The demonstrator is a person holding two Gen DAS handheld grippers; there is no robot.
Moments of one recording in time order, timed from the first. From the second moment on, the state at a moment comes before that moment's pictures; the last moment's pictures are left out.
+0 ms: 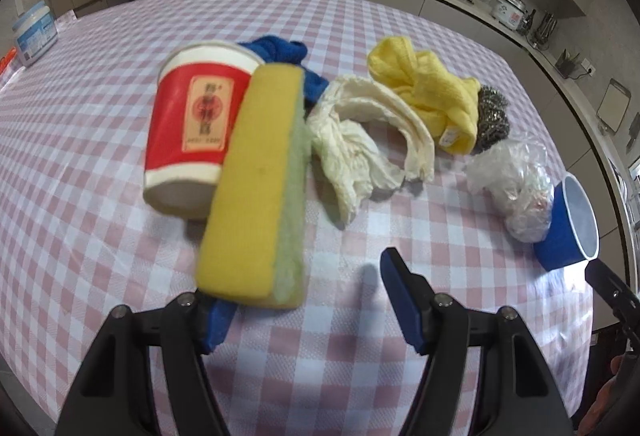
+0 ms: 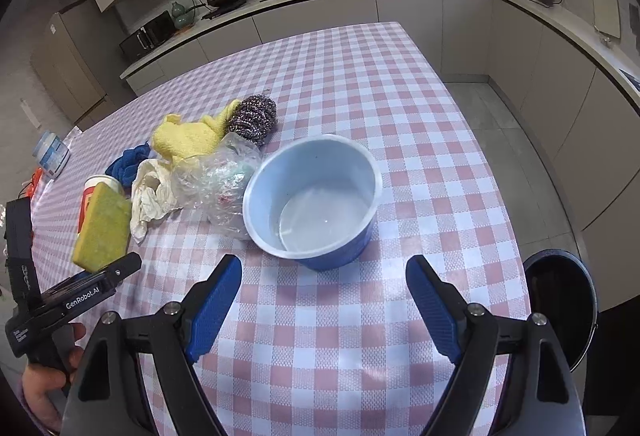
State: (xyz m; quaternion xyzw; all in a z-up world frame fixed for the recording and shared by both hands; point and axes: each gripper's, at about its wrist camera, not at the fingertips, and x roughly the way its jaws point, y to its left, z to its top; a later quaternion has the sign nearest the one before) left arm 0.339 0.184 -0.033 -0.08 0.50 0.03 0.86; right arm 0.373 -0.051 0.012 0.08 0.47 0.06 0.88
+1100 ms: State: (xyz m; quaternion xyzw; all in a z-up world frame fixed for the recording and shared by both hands) left arm 0.336 0.162 0.005 -0.08 0.41 -0.04 0.91; right arm 0.399 -0.071 0.011 0.12 0.44 0.05 0.89
